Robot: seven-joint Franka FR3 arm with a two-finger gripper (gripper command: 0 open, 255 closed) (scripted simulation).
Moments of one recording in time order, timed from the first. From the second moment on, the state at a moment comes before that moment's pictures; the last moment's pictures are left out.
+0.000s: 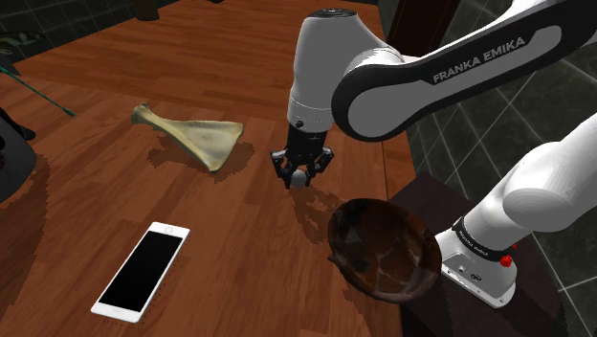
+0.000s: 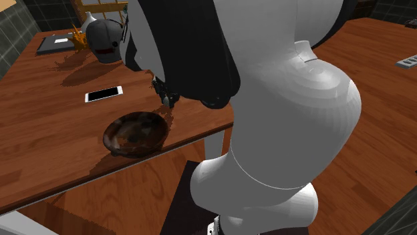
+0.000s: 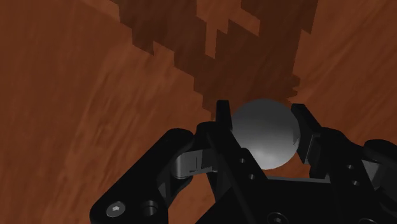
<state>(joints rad) 0.04 -0.15 0.70 -2.31 0.22 2.24 1.00</state>
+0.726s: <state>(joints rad) 0.05 -0.21 0.67 -2.23 0.24 2.10 0.98</state>
